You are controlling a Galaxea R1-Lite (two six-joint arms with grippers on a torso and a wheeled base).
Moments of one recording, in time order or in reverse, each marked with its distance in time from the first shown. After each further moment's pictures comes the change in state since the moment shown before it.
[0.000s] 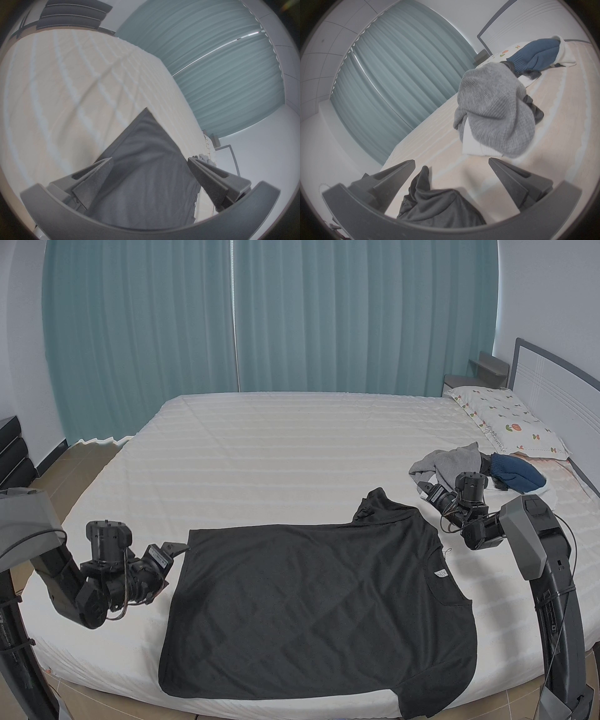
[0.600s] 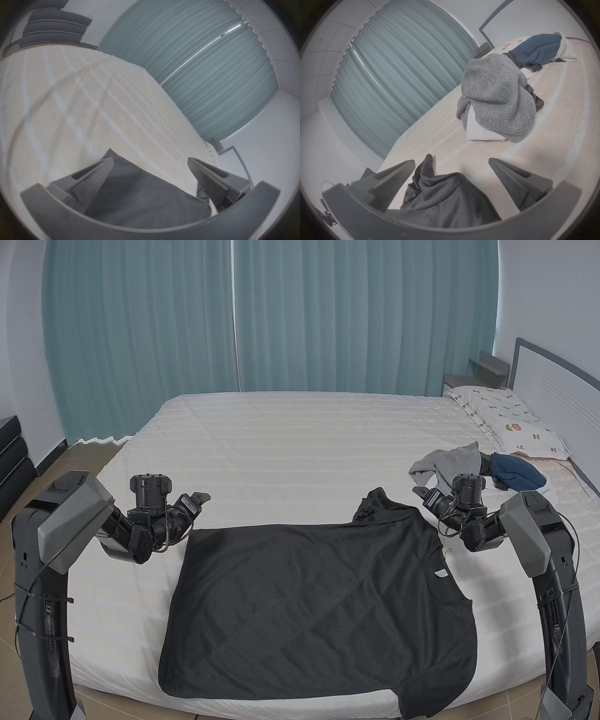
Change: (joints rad) left arm 0.014 0.383 -0.754 0.295 0.103 0.151; right arm 0.018 -0.044 0.085 0.002 0.020 -0.004
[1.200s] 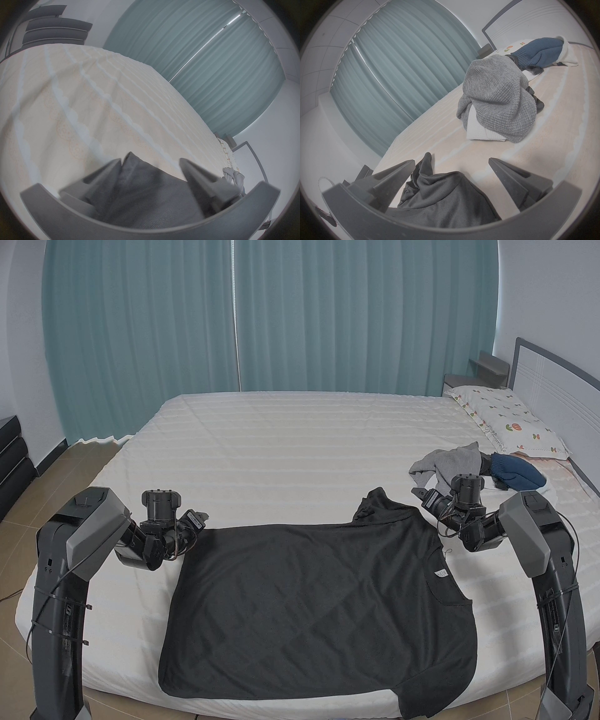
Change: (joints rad) left arm 0.008 0.122 -0.099 0.021 0.027 0.042; right arm 0.005 0.003 -0.002 0.005 -0.013 -0.033
